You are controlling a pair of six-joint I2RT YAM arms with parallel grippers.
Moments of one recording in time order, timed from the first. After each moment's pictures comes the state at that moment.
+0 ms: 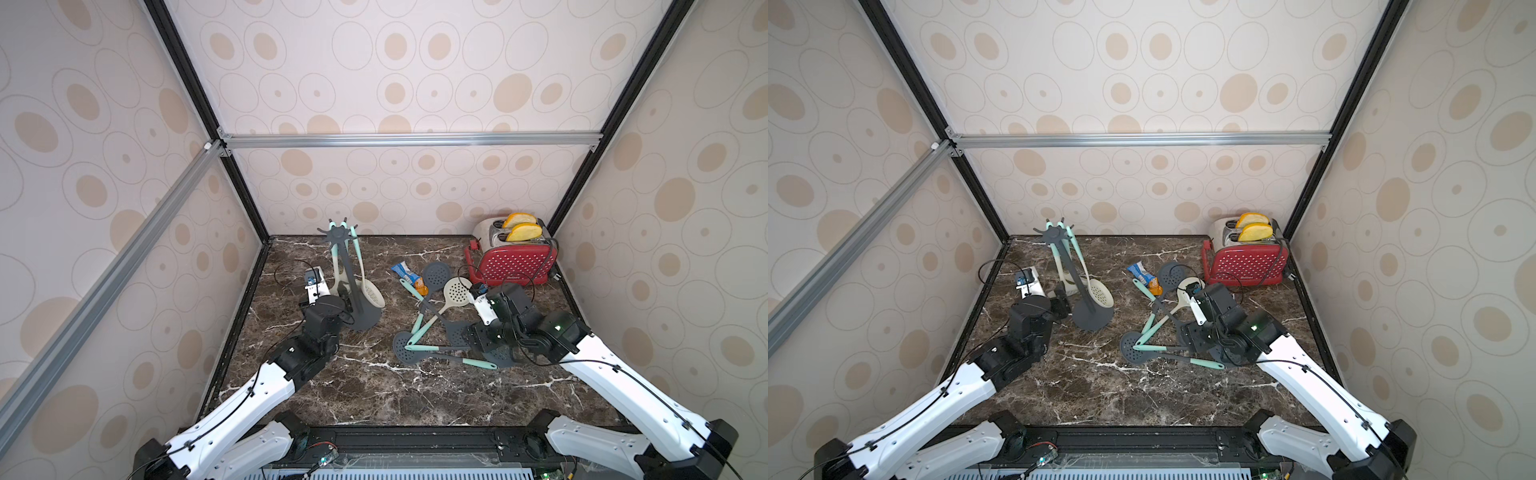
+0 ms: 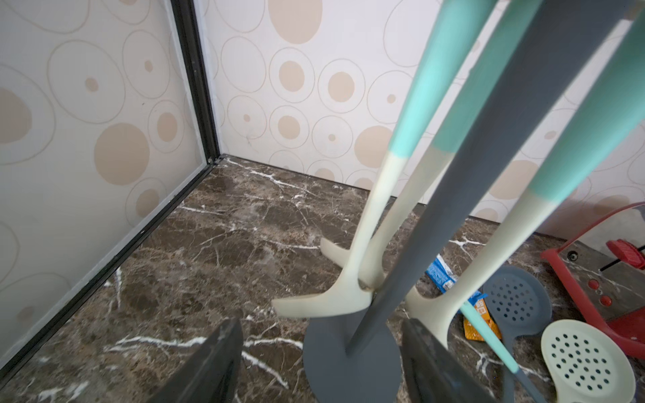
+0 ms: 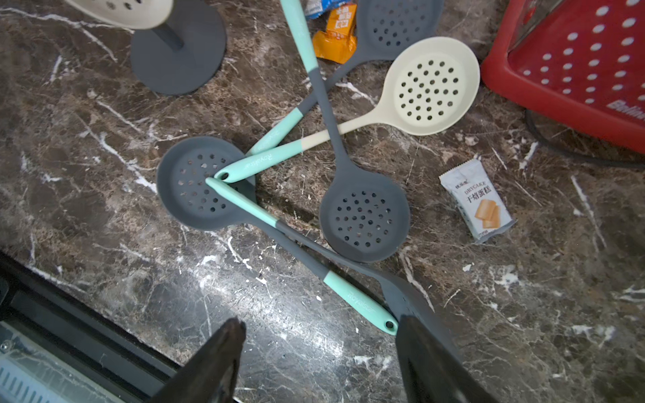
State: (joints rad) left arm -0.64 0.85 0.72 -0.28 -0.75 -0.46; right arm 0.68 1.10 1.06 -0.95 0.04 0.19
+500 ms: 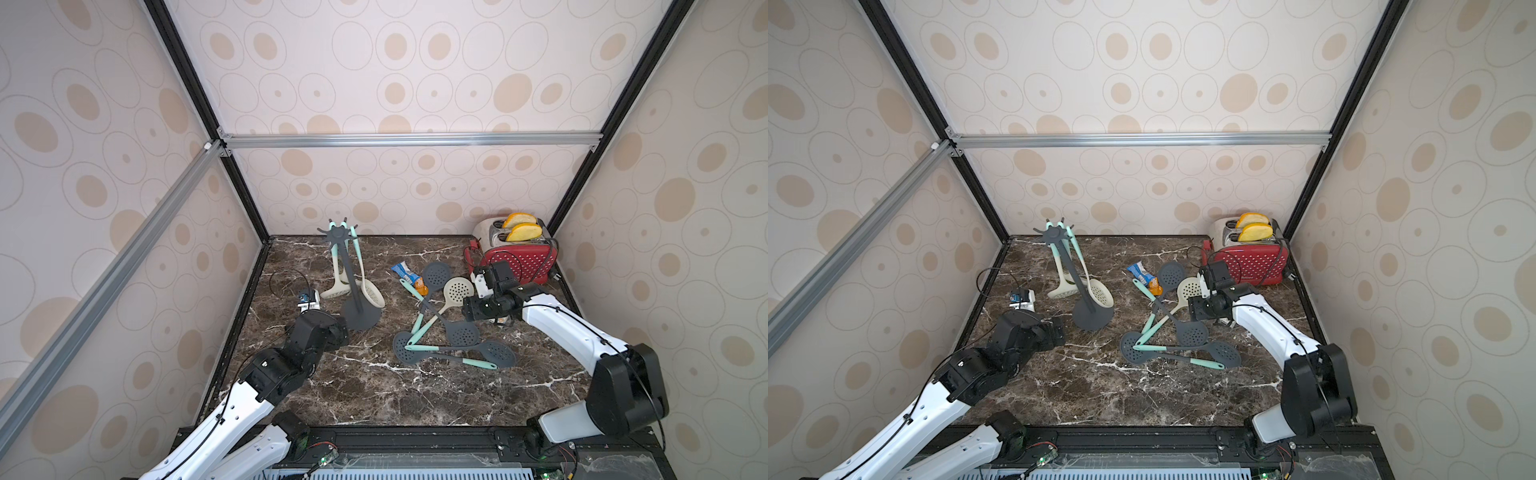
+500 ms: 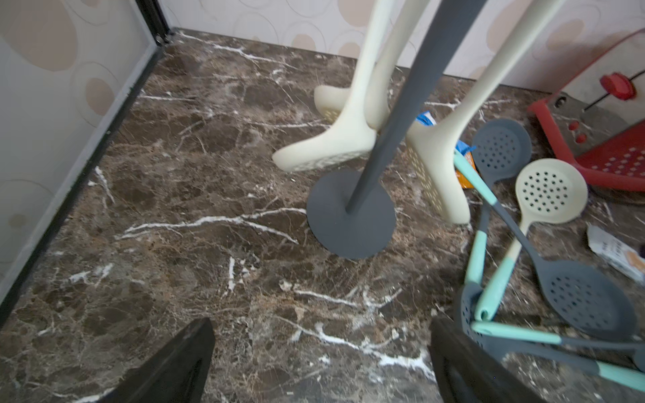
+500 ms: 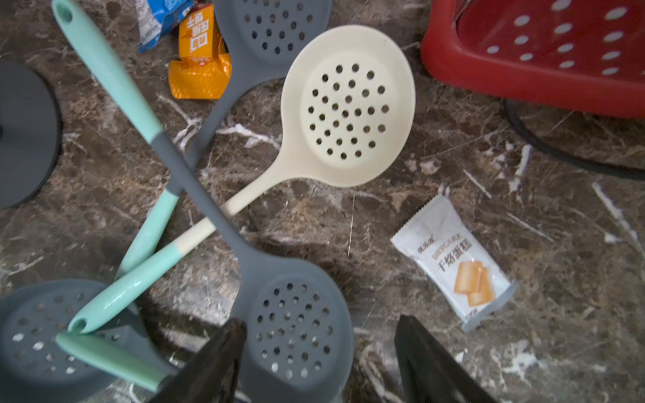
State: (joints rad) left arm -0.64 0.73 0.81 -0.82 -0.43 -0.56; right arm 0.40 1.53 1.08 -0.60 -0.03 0.12
